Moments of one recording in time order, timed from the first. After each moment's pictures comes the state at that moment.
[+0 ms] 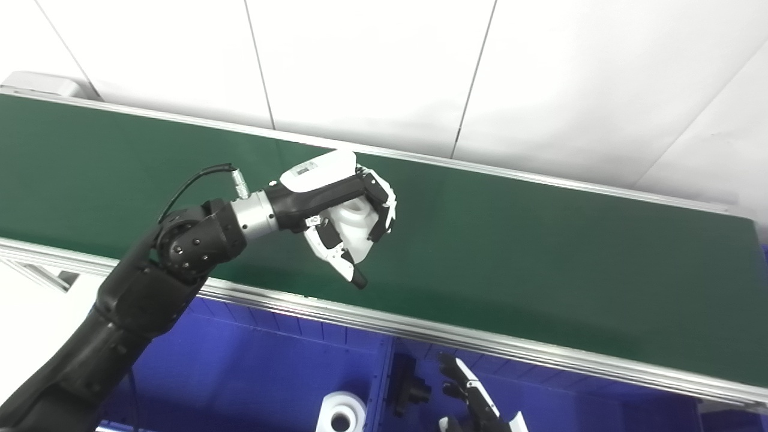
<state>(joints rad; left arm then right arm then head) -0.23 0.49 -0.25 -0.16 0.24 -0.31 -0.50 0.57 -0.14 0.44 -0.18 -0.32 -0.39 -0.01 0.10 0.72</state>
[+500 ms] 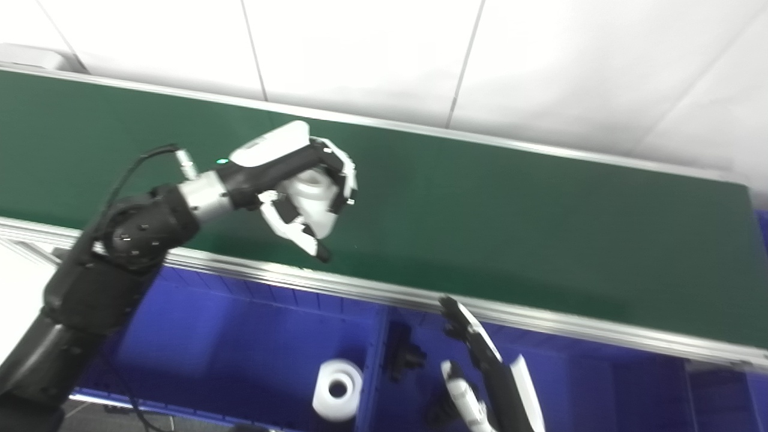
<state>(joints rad) -0.11 0.54 -0.17 -0.22 0.18 -0.25 -0.53 0.54 -0.11 0.42 -0.26 -0.33 -0.33 0.03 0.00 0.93</state>
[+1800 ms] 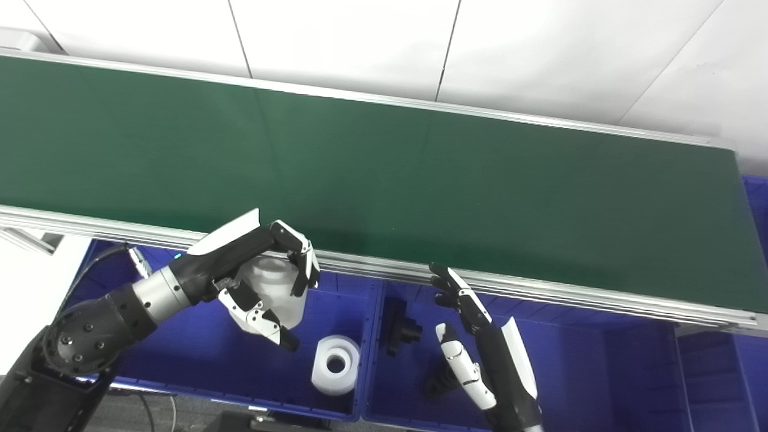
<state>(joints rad) 0.25 0.54 -0.15 -0.35 0.05 -0.19 -0.53 0.54 -0.08 0.42 -0.31 -0.34 -0.27 0.04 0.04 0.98</state>
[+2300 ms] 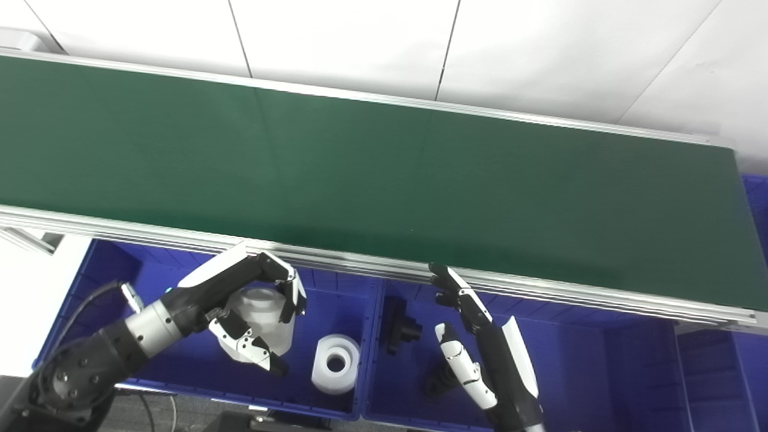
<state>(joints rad) 0.36 0.50 -0.14 -0.26 0.04 -0.31 -0.48 0.54 -0.08 0.41 -0.31 -0.34 -0.27 0.05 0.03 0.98</state>
